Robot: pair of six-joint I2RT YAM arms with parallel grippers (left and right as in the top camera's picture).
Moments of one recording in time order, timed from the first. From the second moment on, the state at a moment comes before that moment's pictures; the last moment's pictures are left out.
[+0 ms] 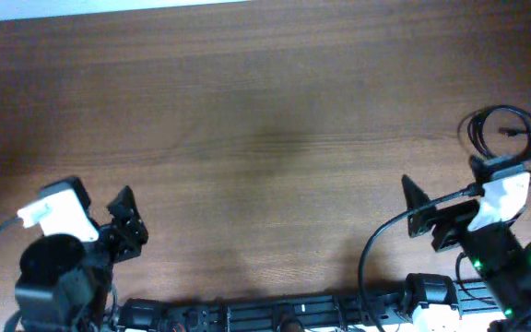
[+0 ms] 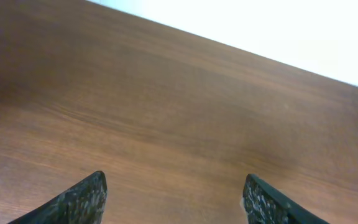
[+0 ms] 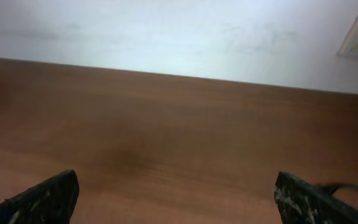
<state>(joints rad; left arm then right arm) -0.20 0.57 1.12 -1.10 -0.22 -0.39 -0.16 0.44 1.08 -0.97 -0.35 -0.09</state>
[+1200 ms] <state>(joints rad) -0.20 0.36 0.96 -1.01 -0.07 -0.52 -0.16 0.23 1.01 -1.26 -0.23 -0.12</state>
